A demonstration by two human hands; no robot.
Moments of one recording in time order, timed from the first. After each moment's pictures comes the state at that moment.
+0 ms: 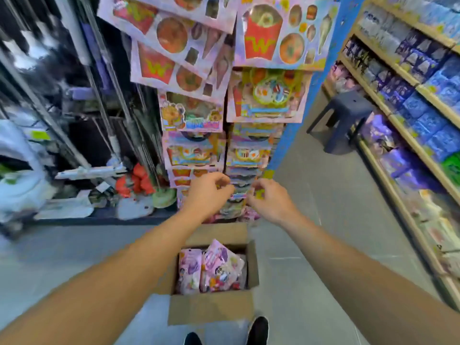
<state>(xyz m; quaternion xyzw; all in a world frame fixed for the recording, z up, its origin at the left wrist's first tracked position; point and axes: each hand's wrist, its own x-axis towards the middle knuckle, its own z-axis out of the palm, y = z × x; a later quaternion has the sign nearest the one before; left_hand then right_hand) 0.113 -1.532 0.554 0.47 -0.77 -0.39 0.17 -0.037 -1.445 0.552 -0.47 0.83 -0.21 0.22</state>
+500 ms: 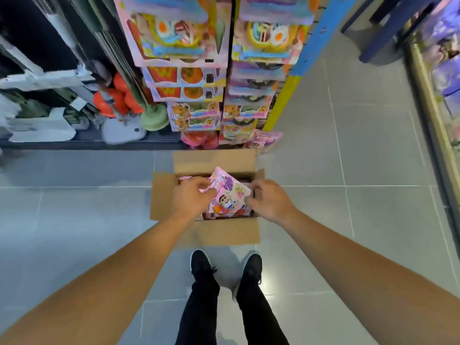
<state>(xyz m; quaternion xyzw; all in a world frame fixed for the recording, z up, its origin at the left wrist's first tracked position) 0.158 -1.476 0.328 0.60 -0.65 -0.46 0.01 -0.020 -1.387 0.319 -0.41 0.81 -0.07 0.40</state>
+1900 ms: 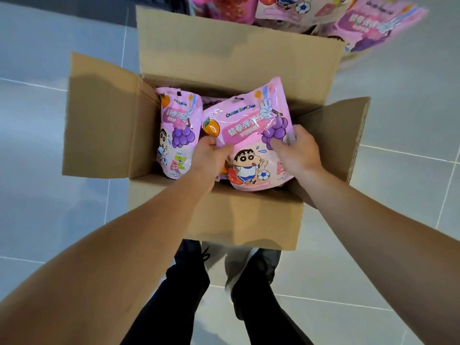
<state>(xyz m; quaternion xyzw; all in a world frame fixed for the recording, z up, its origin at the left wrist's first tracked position) 0.114 -1.478 -0.145 0.70 -0.31 -0.63 0.11 -0.063 -1.434 -0.131 -0.27 0.84 -0.19 0.43</state>
